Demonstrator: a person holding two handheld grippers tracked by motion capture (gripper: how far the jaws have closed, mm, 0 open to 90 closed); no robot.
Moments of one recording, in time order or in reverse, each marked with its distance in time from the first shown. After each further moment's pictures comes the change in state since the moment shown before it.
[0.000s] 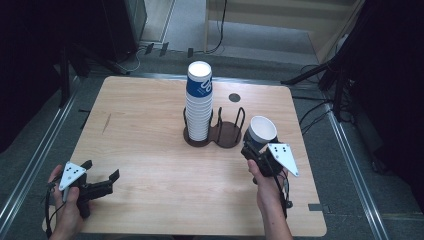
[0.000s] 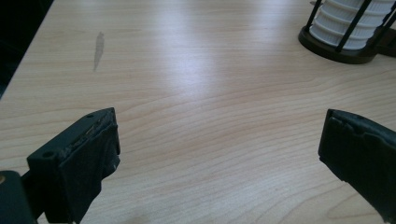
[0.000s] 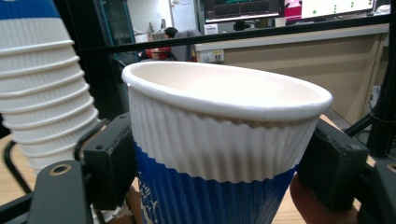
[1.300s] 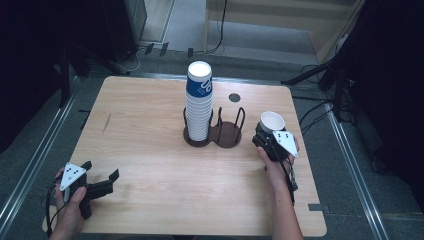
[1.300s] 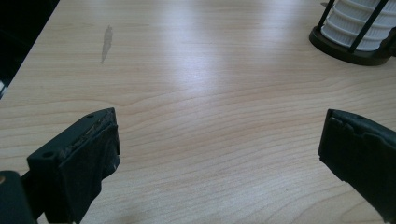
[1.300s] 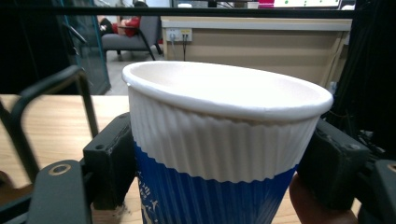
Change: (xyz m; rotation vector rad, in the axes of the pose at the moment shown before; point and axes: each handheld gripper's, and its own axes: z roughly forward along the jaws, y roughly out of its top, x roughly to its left) left arm 0.002 -0.006 0.003 -0.007 0.029 -0.024; right arm -0.055 -0.035 0.066 0.062 -0.127 -0.124
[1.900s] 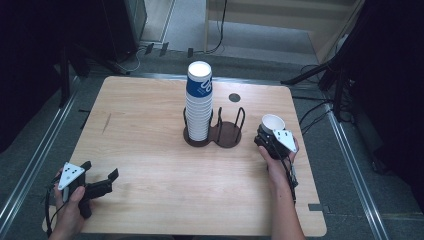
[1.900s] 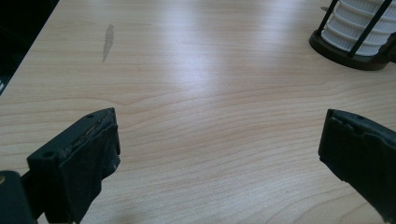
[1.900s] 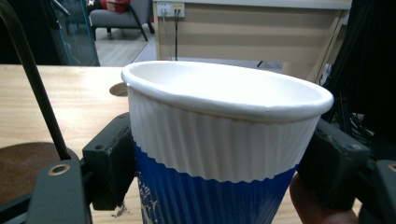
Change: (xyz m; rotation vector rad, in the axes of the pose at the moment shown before) left arm 0.001 0.000 0.000 -0.006 -0.002 -0.016; right arm -0.013 -0.021 0.022 0.085 -0.023 -0.014
